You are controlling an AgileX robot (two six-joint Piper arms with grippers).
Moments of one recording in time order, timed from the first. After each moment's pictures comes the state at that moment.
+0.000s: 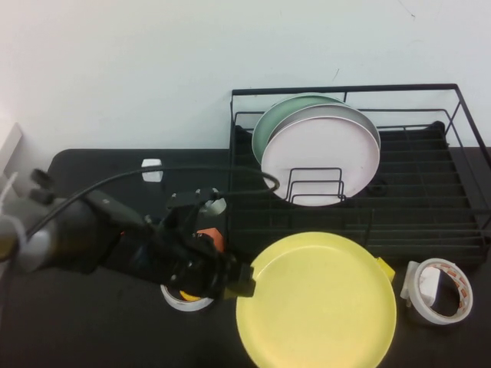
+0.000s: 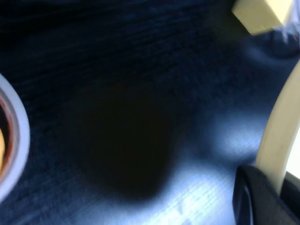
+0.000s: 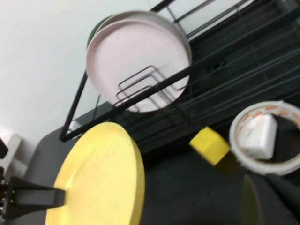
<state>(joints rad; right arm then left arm) -0.03 -0.01 0.03 0.69 0.46 -0.05 -0.34 1.82 -0.98 -1.19 0.66 0.93</state>
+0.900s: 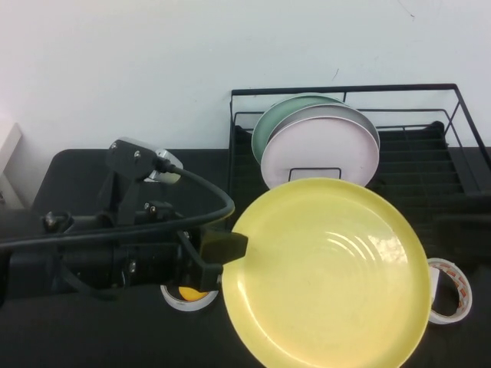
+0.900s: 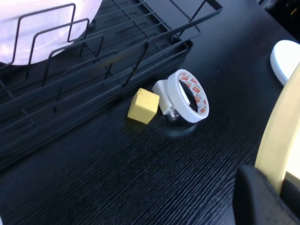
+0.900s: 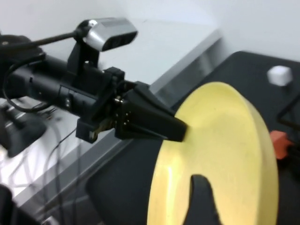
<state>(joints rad) -0.03 0.99 -0.68 1.38 1.08 -1.24 -0.34 1.29 -0.77 -1.37 0.65 1.23</state>
